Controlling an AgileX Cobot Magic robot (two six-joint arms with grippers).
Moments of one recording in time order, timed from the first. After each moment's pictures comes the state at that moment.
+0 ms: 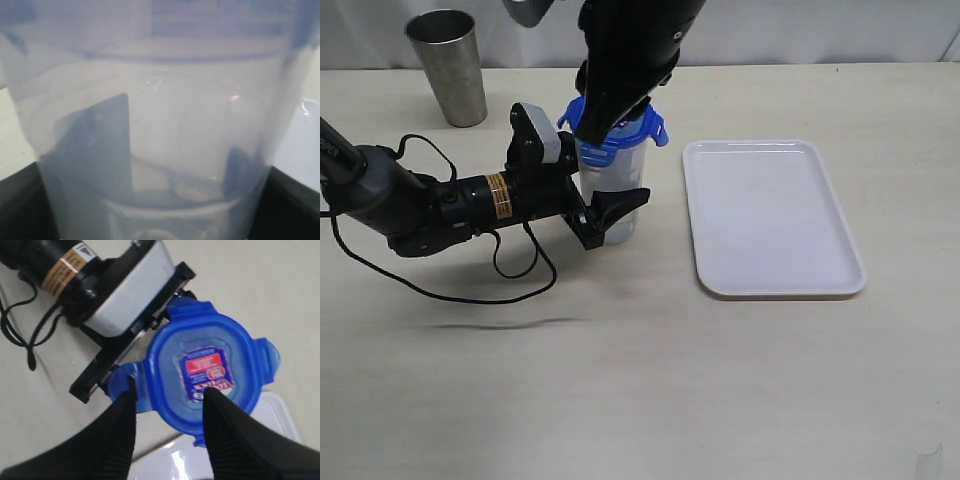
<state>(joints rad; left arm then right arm) -0.34 2.30 -1.00 0.87 -1.17 -0.24 0.69 1.87 -1.78 -0.04 1.10 -0.49</state>
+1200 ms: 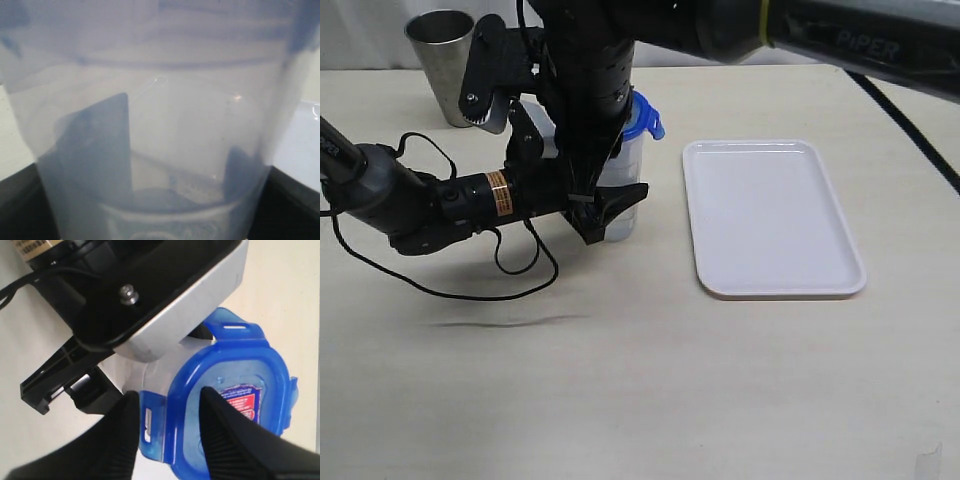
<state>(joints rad) -0.34 2.30 -1.01 0.85 -1.15 -0.27 0.82 2.06 -1.79 -0.37 1.09 -0.49</state>
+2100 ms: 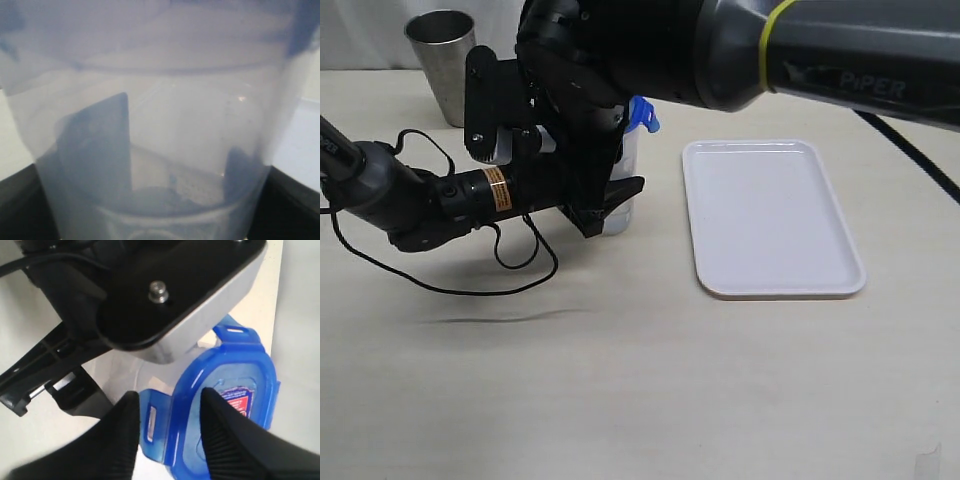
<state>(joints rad) -0.34 2.30 -1.02 0.84 -1.13 -0.27 0.86 2.04 -1.65 -0.57 0.94 -0.44</state>
